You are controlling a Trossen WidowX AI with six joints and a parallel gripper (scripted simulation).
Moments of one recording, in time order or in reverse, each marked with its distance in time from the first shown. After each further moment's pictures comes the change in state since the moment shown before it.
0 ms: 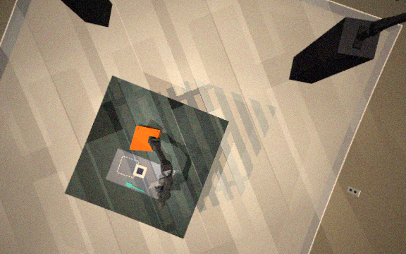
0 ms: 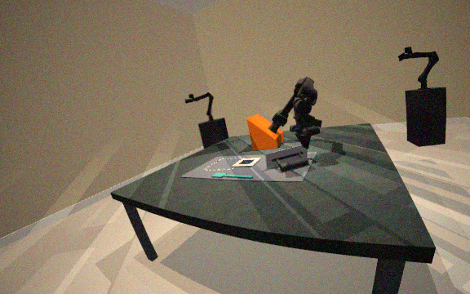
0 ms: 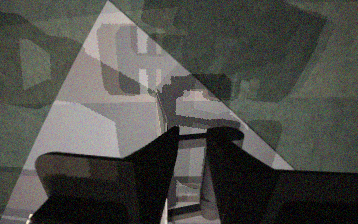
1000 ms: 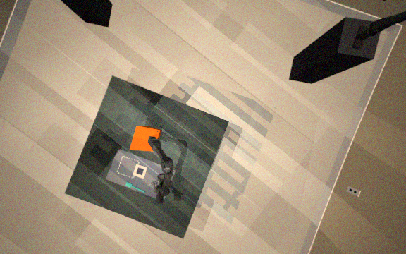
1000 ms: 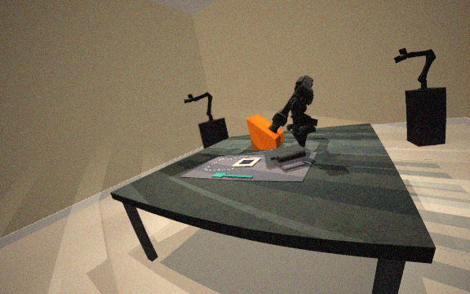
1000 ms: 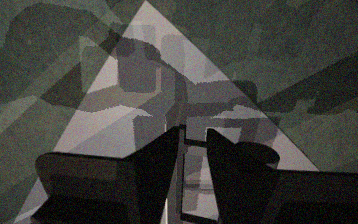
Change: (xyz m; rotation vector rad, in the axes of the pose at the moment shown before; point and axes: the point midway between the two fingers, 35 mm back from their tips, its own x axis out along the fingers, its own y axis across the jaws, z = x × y) arm -0.001 0.036 0.000 0.000 0.005 -0.002
